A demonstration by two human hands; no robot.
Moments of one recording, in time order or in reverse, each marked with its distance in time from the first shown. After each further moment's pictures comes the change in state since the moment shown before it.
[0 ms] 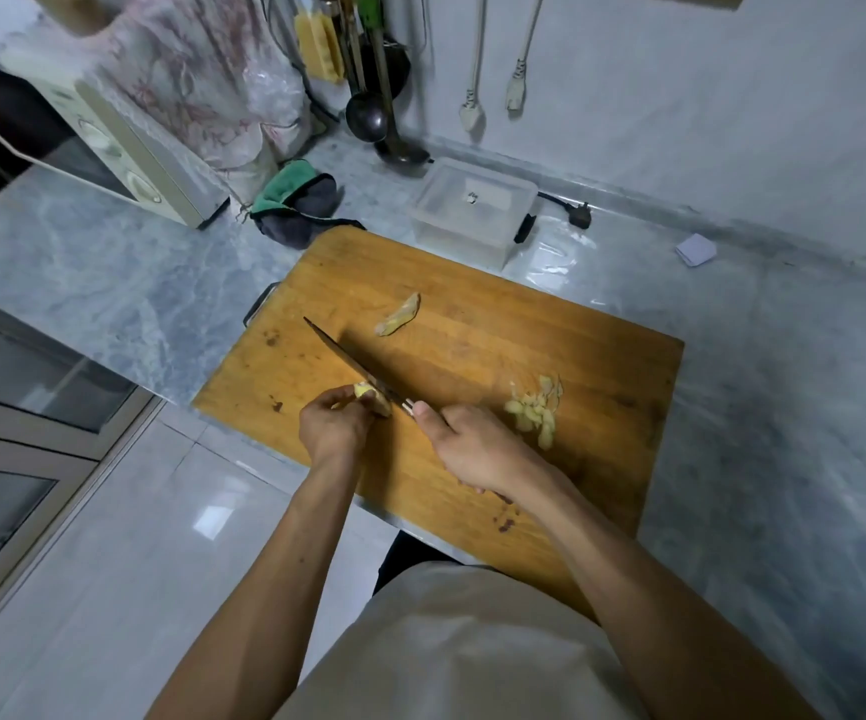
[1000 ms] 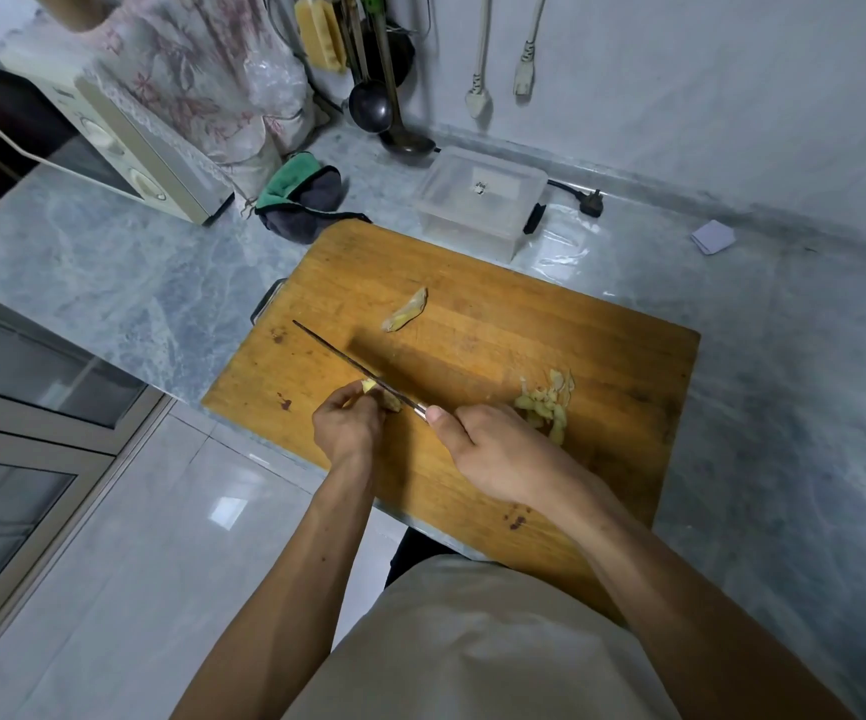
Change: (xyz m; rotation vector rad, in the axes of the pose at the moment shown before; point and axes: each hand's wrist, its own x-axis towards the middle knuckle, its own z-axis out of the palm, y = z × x) left_hand -0.017 0.004 0.010 -0.172 0.106 -0.011; right_hand -0.019 -0.006 -0.010 -0.132 0.003 -0.076
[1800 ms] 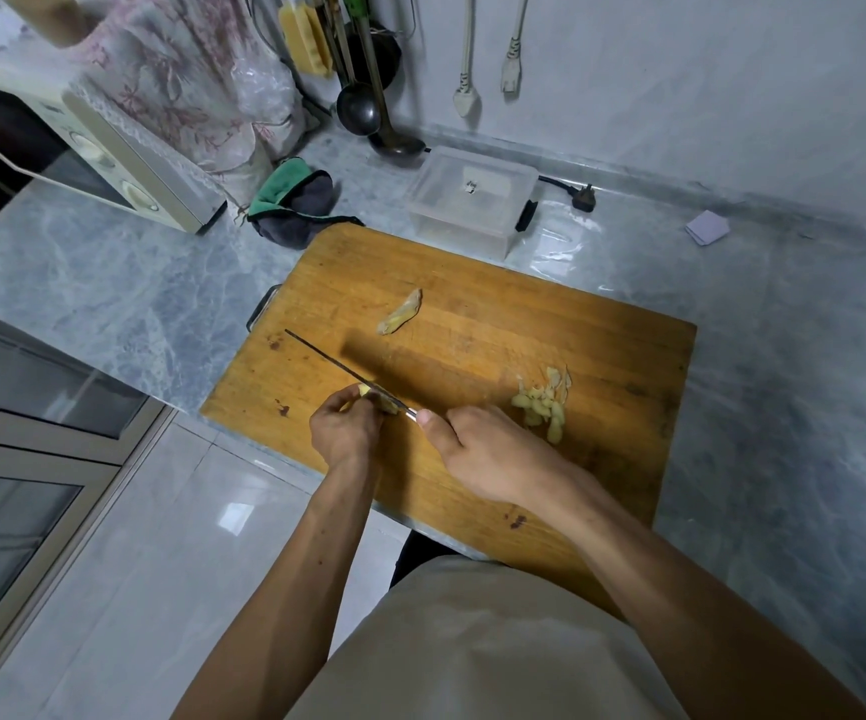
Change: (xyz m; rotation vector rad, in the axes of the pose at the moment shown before) left_hand -0.002 0.001 0.000 0.048 0.010 0.024; right_hand -0.004 -0.011 -0.006 0.001 -0.034 0.024
